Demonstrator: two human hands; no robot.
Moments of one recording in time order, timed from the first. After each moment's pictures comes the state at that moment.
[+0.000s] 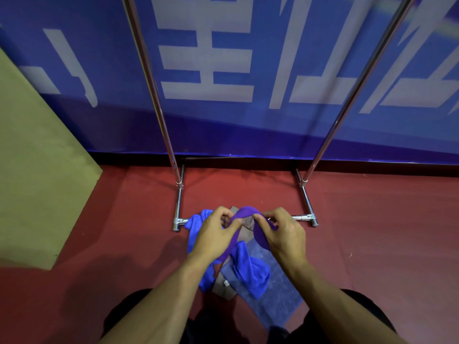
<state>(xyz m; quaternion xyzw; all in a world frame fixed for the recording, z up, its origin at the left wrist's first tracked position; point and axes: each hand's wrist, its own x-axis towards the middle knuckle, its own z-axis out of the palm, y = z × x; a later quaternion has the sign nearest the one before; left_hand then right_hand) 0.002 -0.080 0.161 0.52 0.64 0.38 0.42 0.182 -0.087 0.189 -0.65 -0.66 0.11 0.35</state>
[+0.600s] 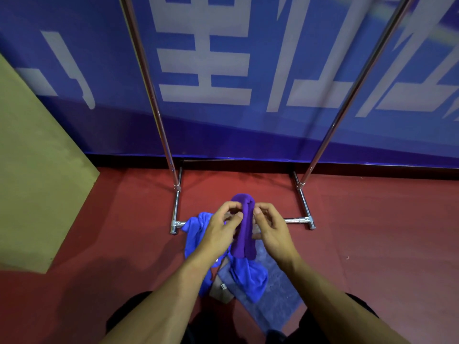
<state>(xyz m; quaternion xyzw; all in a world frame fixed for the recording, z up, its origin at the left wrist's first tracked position) 0.023 -0.079 0.202 0.44 0.55 0.45 0.55 0.168 -0.078 0.203 -0.53 -0.48 0.53 0.45</state>
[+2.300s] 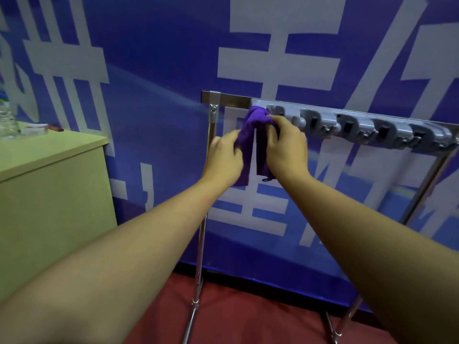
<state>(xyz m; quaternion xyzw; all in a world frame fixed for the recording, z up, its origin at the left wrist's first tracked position) -0.115 0.120 0.572 0.61 0.56 0.55 0.02 0.018 0.141 0.610 -0.46 -0.72 0.06 0.51</state>
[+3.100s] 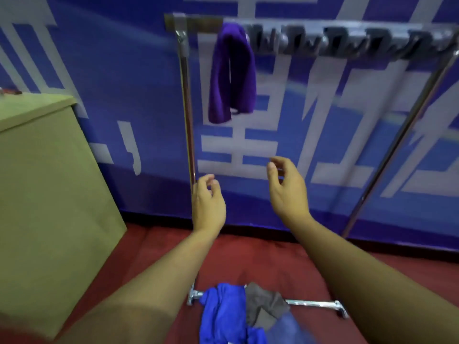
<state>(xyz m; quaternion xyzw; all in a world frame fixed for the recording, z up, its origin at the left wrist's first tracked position) -0.073 0.061 0.356 0.43 0.66 0.59 0.18 0.092 0.085 0.403 -0.53 -0.65 0.20 0.51</state>
